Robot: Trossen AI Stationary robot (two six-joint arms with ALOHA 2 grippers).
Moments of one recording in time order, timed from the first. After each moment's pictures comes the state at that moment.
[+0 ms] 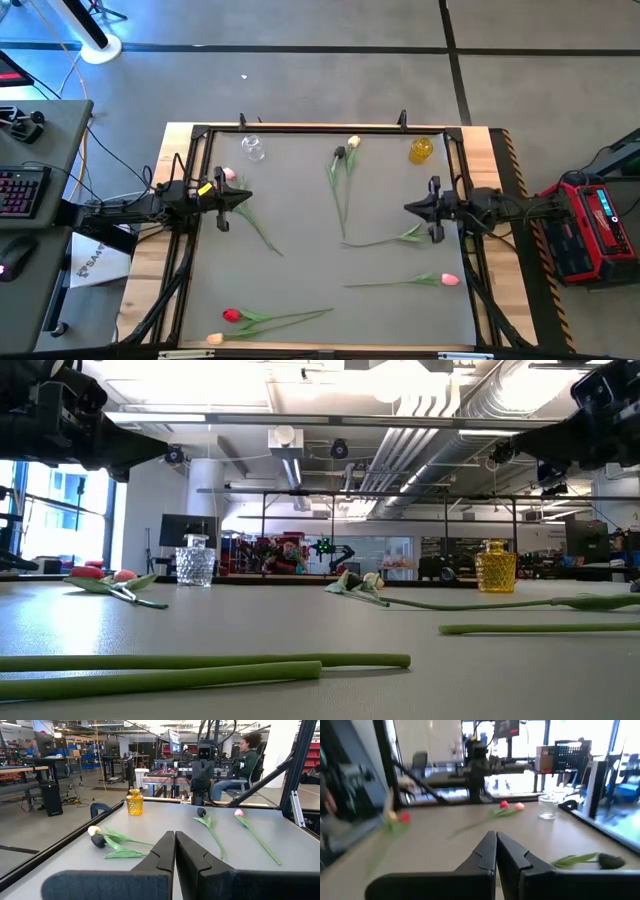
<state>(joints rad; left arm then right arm) 0.07 0.01 0.01 0.03 -0.14 0.01 0.12 0.01 0.06 -0.03 0.16 0.05</state>
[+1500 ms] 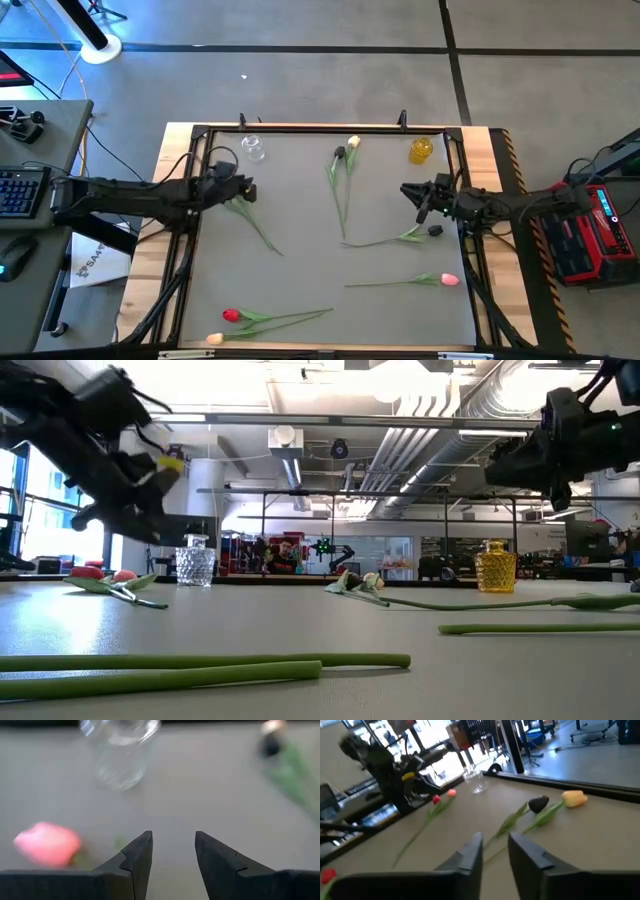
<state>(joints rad) 0.21 0.86 0.31 -0.32 -0.59 -0.88 0.12 0.32 0.12 0.00 0.58 0.49</state>
